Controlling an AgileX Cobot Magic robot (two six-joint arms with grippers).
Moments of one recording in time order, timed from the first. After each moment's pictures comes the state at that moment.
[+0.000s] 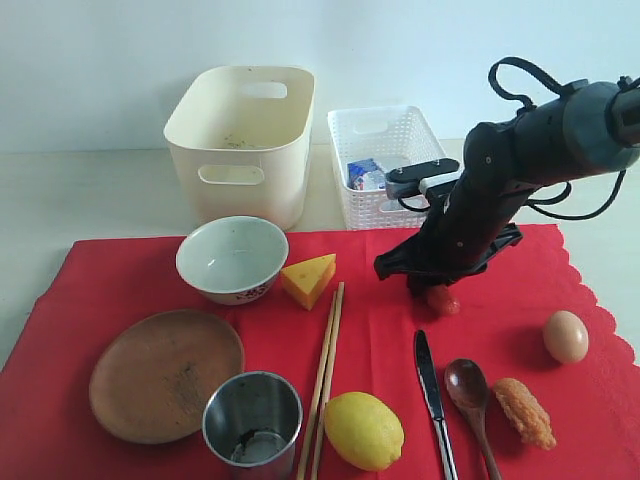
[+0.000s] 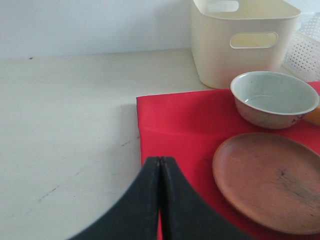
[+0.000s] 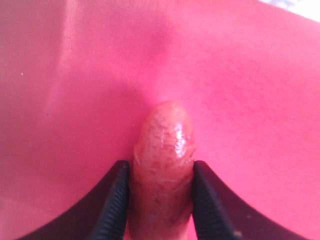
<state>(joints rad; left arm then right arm) -0.12 0.01 0.00 0.00 0.37 0.03 0.36 2.06 -1.22 0.06 0.53 0.00</state>
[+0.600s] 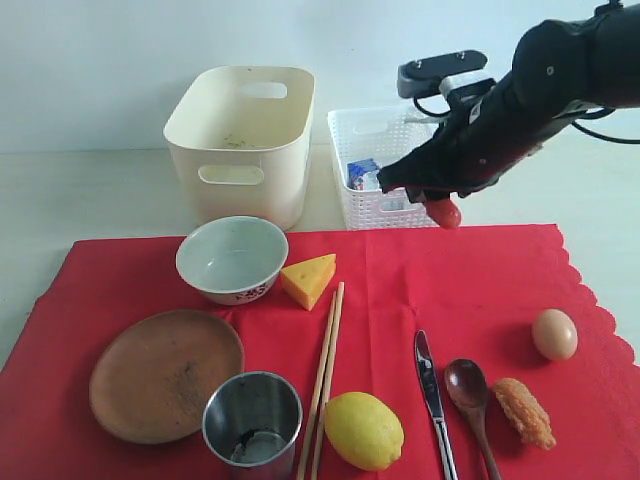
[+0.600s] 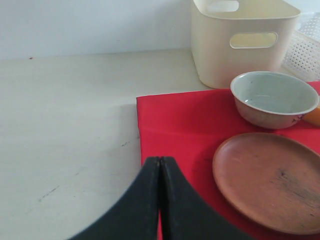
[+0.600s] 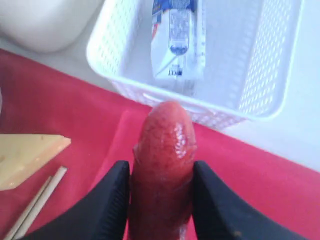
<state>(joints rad) -0.12 0.01 0.00 0.00 0.37 0.03 0.36 1.81 -1.22 0.06 0.48 -0.04</state>
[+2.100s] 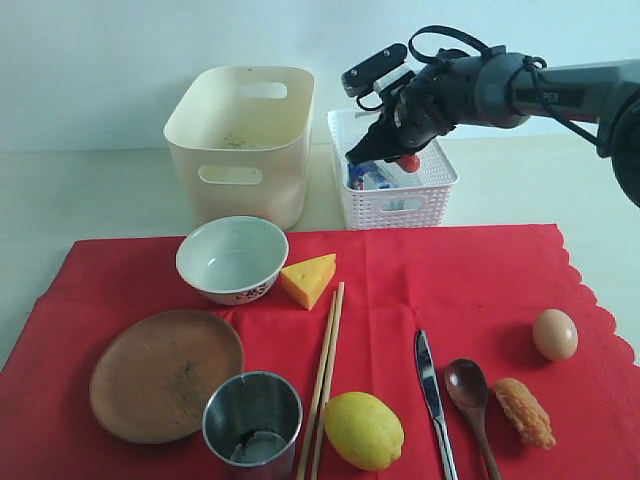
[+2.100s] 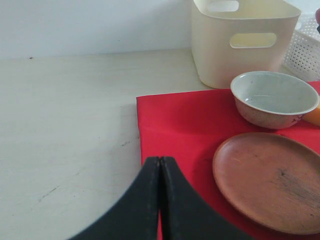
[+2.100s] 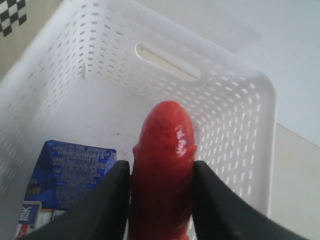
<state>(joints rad) -0.12 0.01 0.00 0.00 0.37 0.03 0.36 2.38 -1.87 -0.58 0.42 0.31</state>
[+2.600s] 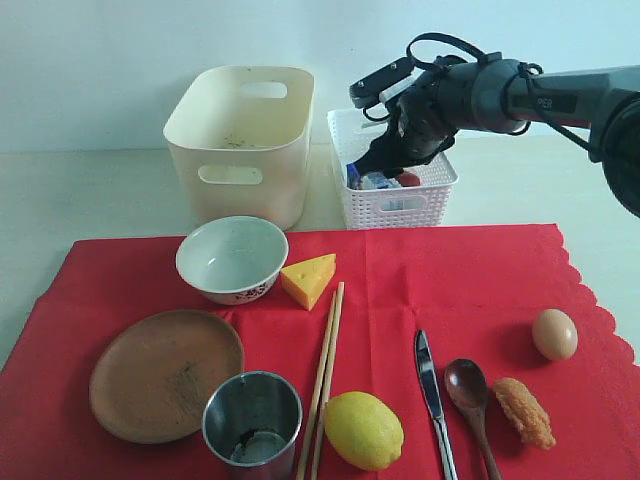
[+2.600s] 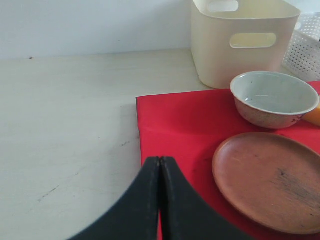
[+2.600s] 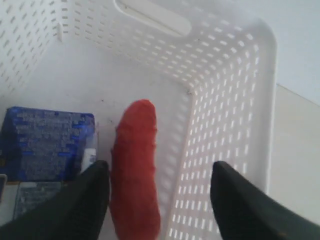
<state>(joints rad) -0.12 0.01 0.00 0.00 0.37 0.03 0.36 2.40 -1.89 -0.58 0.53 0.34</state>
